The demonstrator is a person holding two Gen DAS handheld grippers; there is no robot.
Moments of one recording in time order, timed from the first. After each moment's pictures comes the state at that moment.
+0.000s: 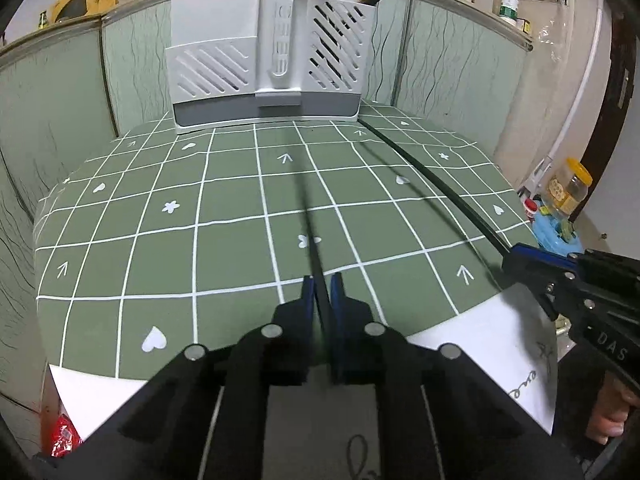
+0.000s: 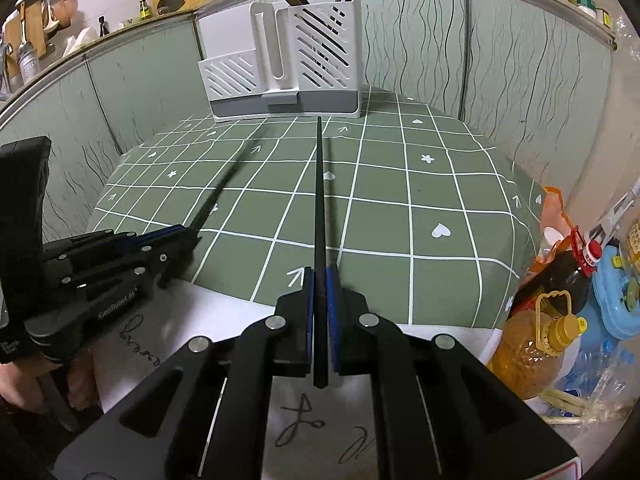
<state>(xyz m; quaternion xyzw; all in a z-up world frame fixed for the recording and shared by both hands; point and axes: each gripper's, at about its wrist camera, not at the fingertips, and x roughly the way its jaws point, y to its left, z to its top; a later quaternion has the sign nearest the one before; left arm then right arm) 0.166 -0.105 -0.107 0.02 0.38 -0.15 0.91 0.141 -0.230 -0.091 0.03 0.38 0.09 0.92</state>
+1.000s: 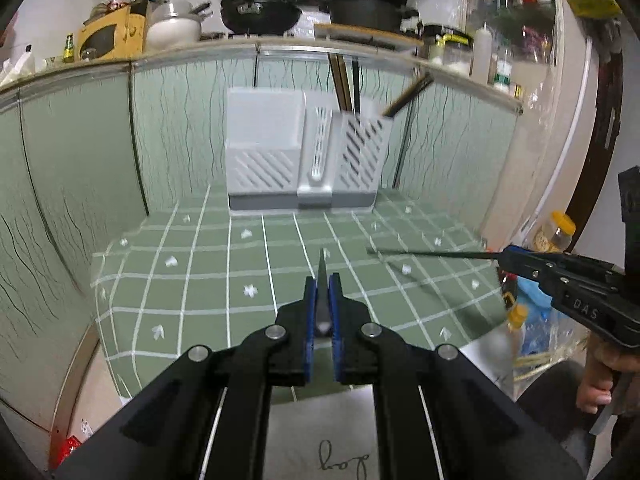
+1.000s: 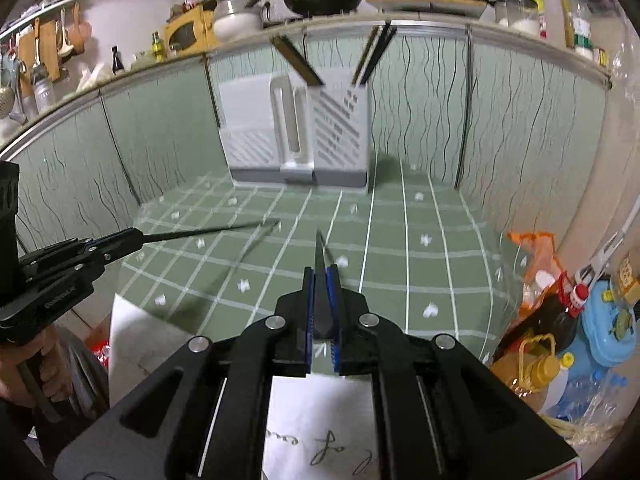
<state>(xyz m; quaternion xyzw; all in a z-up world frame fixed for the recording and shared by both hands) 0.141 -0.048 -0.012 0.00 0.29 -0.15 0.95 0.137 -0.223 -0.007 0.04 0.31 0.09 0.95</state>
